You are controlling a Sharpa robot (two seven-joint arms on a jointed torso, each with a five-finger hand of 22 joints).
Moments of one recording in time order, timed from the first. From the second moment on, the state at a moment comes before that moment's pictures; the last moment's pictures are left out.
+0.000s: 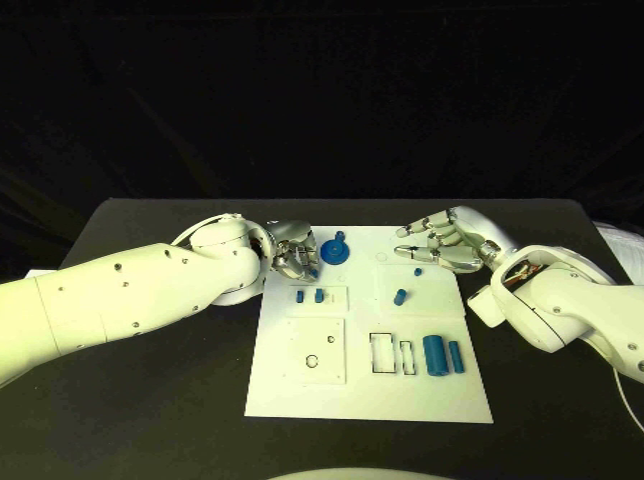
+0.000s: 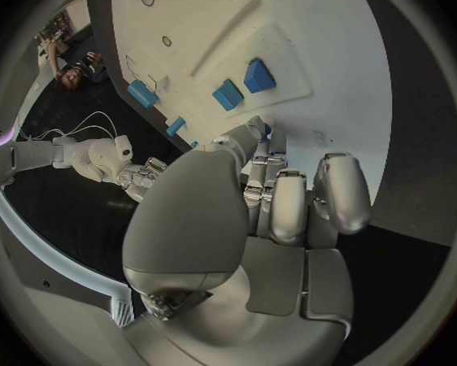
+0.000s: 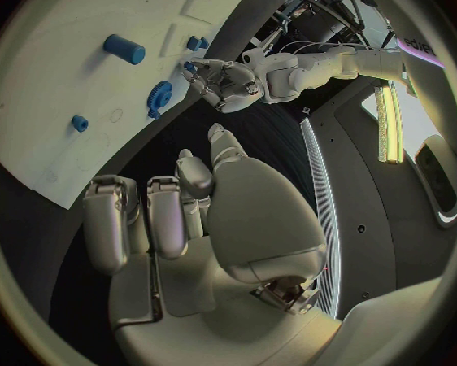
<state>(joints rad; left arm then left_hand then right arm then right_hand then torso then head) 1.19 -0.70 -0.01 1.42 -1.38 -0.07 -0.27 1.47 -0.15 0.43 0.06 0.08 1.12 0.15 0.09 0.11 1.25 0.08 0.08 0.07 1.47 -0.01 1.34 1.14 0.09 1.45 0.08 1.23 1.31 1.10 -0.92 0.06 1.64 -0.94 -0.41 0.05 1.38 0.00 -0.07 0.15 0.33 0.97 0.15 0.07 0.09 1.33 0.06 1.05 1.21 1.47 -0.01 1.42 1.31 0.04 1.44 0.10 1.47 1.31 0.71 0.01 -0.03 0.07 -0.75</state>
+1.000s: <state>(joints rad) 1.19 -0.77 -0.01 1.45 -1.28 -0.13 -0.25 1.44 -0.18 0.52 0.03 0.08 1.03 0.18 0.07 0.07 1.14 0.11 0.07 0.06 1.45 0.02 1.28 1.00 0.10 1.38 0.12 1.07 1.26 1.10 -0.94 0.06 1.60 -1.14 -0.39 -0.04 1.53 -0.03 0.10 0.13 0.25 1.05 0.15 0.07 0.10 1.09 0.08 0.18 0.41 1.47 -0.01 1.29 1.17 0.05 1.40 0.11 1.42 1.31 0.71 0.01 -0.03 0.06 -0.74</state>
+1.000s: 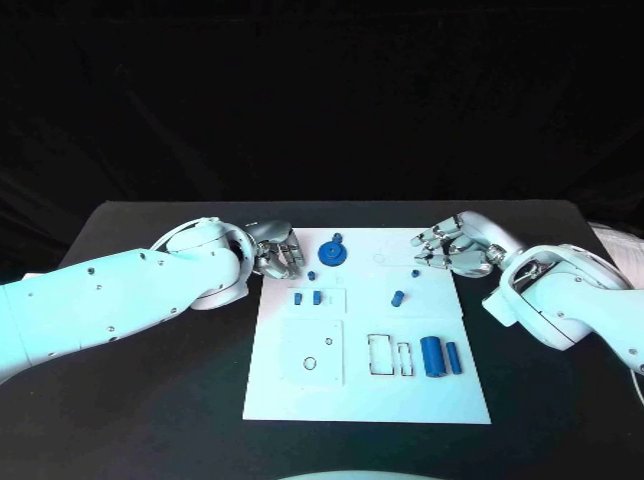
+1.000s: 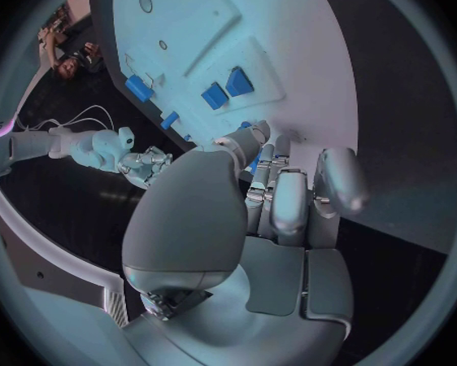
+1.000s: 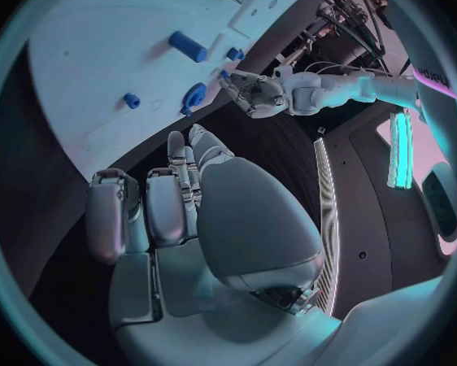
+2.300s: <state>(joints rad) 1.18 -0.89 -0.03 1.56 0.14 -0.28 0.35 1.38 -0.14 0.47 0.05 0.10 1.03 0.19 0.08 0.07 1.06 0.13 0.14 0.07 1.18 0.04 0.96 0.52 0.17 1.12 0.14 0.58 0.97 1.08 -0.84 0.06 1.55 -1.75 -0.20 -0.28 1.49 -0.10 0.30 0.15 0.14 1.09 0.14 0.07 0.09 1.11 0.09 0.09 0.13 1.47 0.00 1.25 1.12 0.05 1.38 0.11 1.39 1.28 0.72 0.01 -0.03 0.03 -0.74</state>
